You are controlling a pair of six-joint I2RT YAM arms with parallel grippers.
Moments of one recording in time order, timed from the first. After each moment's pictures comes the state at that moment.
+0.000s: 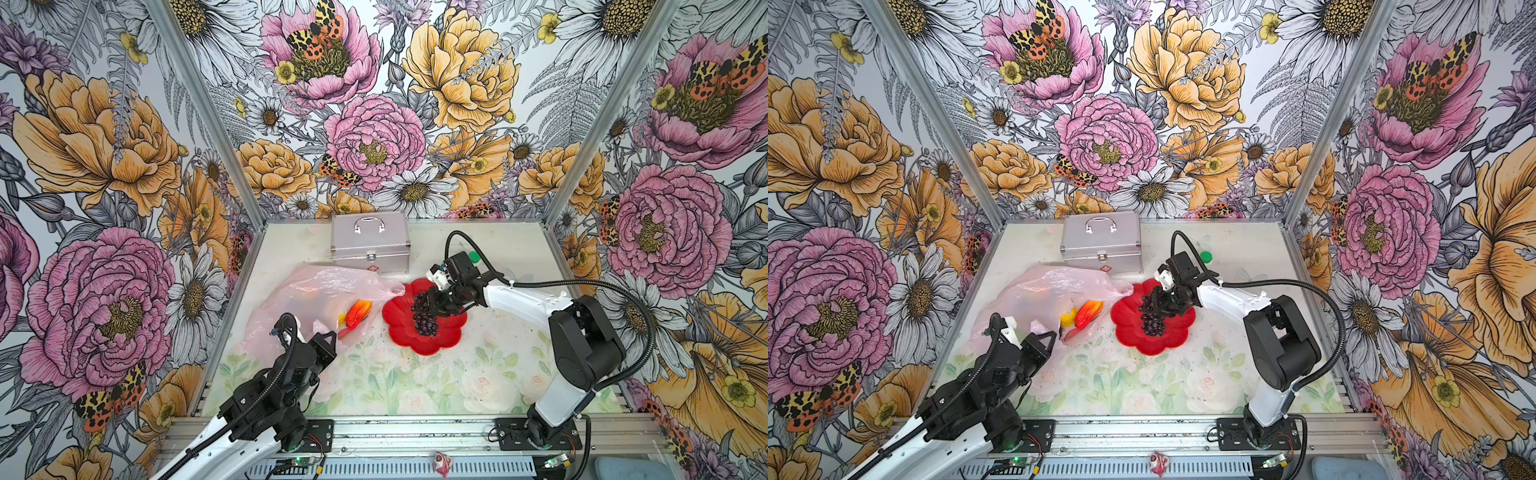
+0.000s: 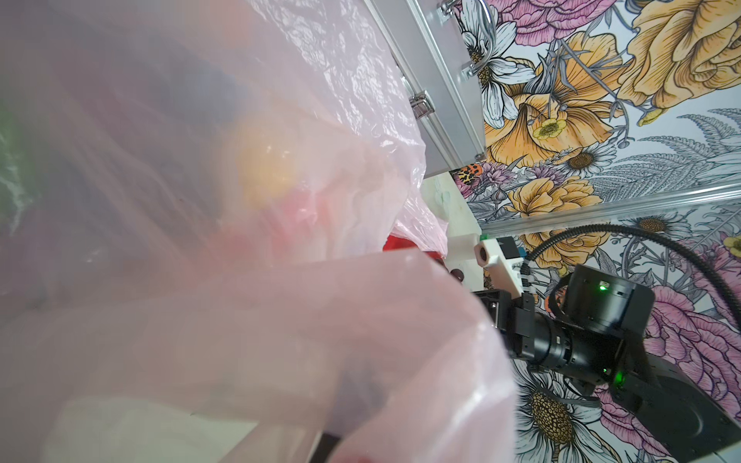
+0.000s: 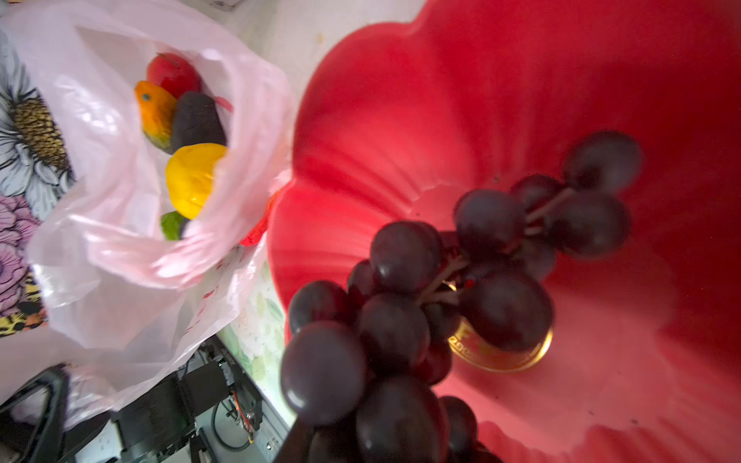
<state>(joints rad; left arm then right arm) -0.81 0.30 0.44 -0.70 -0.41 -1.29 0.49 1.69 1.11 -0.47 -0.64 0.55</state>
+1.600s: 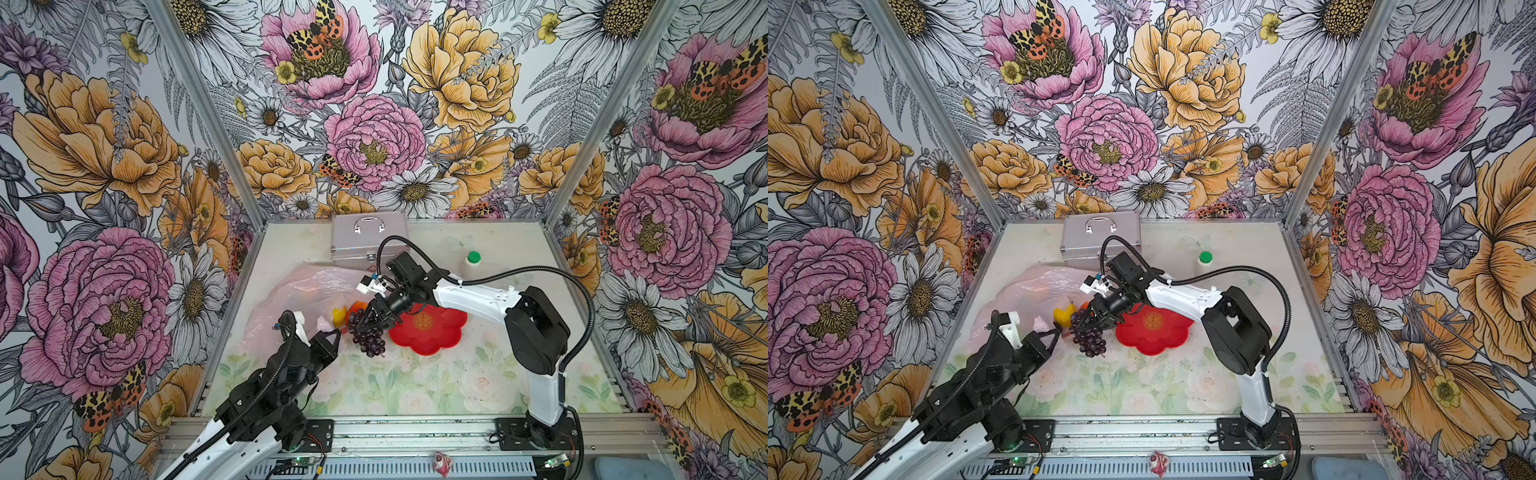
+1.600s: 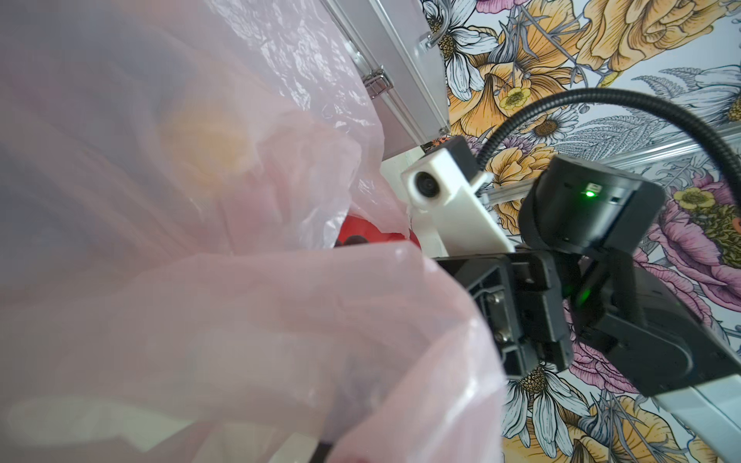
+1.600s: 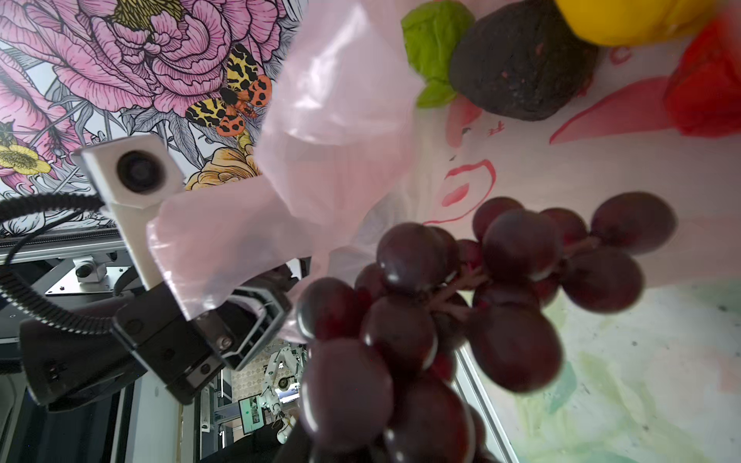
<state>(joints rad) -0.77 0.30 0.49 -0.65 -0.28 -1.18 0.78 2.00 1.51 -0.46 -1.14 0.64</state>
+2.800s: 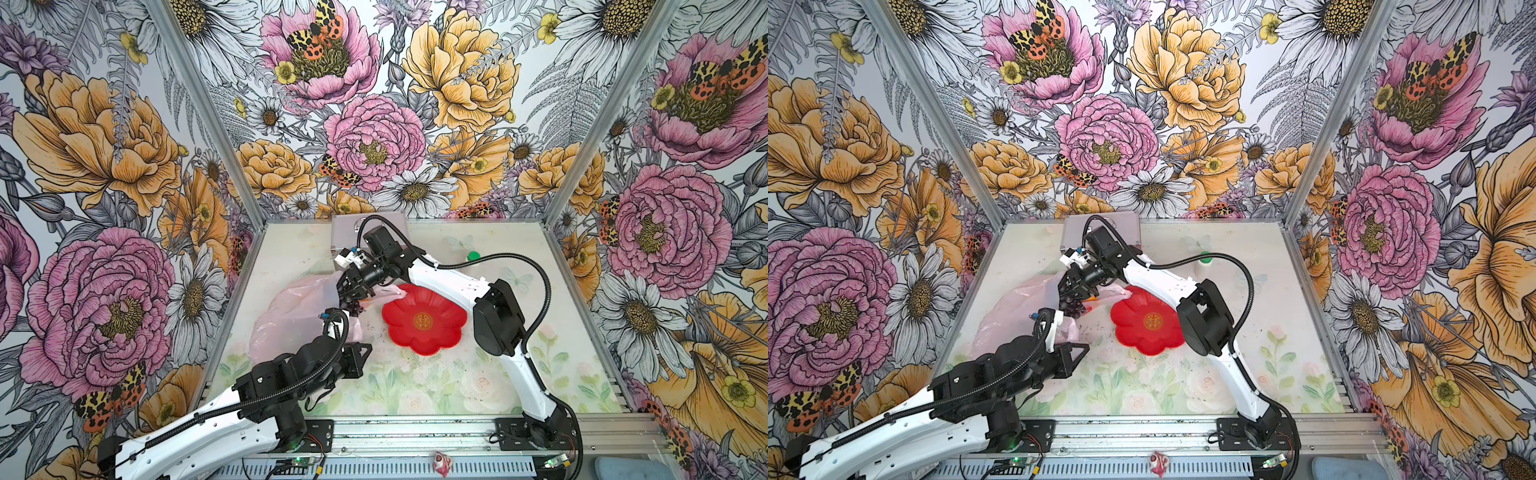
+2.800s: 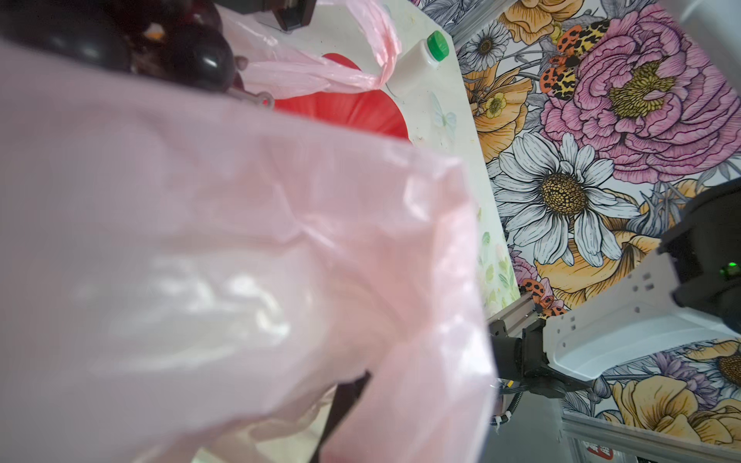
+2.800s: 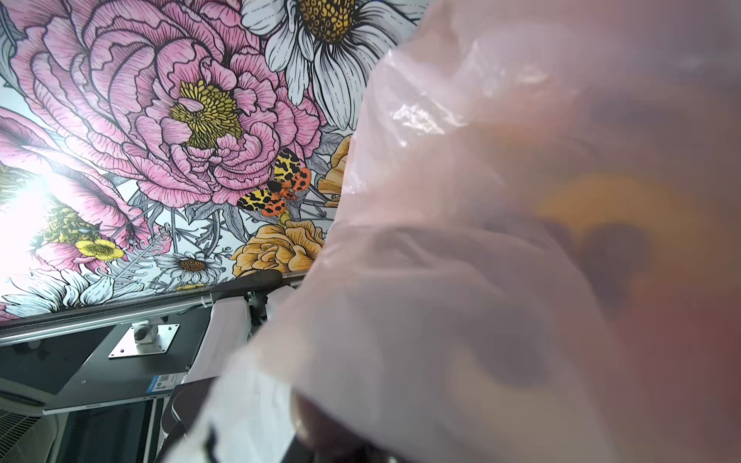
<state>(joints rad) -1.07 0.55 0.62 -0.68 -0.22 -1.01 0.78 2.32 2.08 -0.52 -1.11 0.86</state>
